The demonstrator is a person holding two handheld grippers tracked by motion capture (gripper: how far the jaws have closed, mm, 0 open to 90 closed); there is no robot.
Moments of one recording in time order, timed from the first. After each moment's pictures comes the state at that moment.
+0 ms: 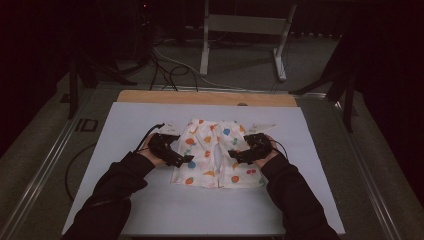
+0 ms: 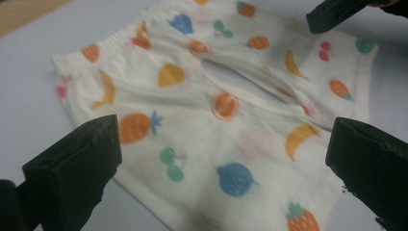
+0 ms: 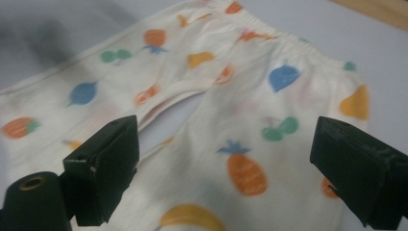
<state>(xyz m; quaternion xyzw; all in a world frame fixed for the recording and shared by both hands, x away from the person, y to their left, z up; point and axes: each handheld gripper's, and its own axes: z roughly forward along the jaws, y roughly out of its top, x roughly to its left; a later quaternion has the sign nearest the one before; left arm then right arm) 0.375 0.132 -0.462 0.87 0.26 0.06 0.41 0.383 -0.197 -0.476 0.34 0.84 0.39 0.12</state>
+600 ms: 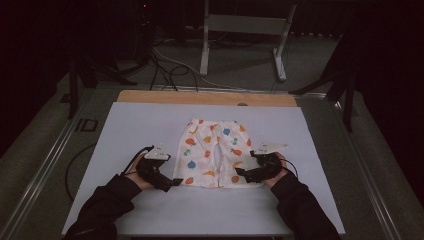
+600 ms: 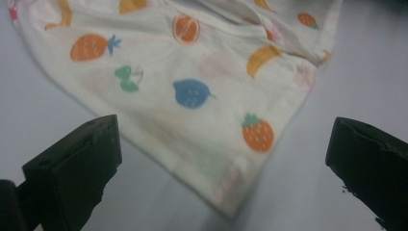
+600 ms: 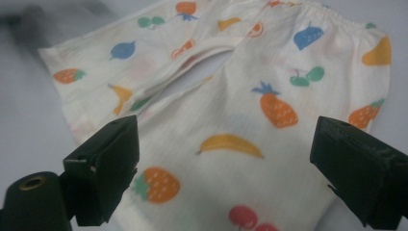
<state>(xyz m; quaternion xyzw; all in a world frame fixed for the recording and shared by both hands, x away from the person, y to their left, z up) 0.319 0.163 -0.488 0.88 0.26 0.05 0.39 0.331 -0.220 -0.490 0.33 0.84 0.42 0.12</state>
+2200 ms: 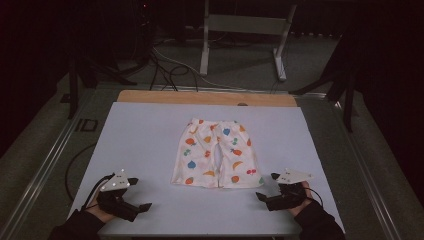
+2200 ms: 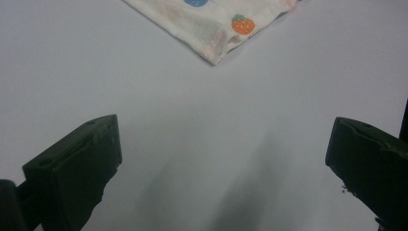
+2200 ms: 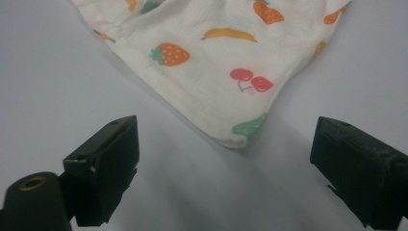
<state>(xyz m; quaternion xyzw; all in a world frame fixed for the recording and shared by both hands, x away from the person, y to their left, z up) 0.240 0.242 -0.502 0.85 0.31 0.07 0.41 0.257 -0.276 -0.506 0.33 0.85 0.39 0.15</state>
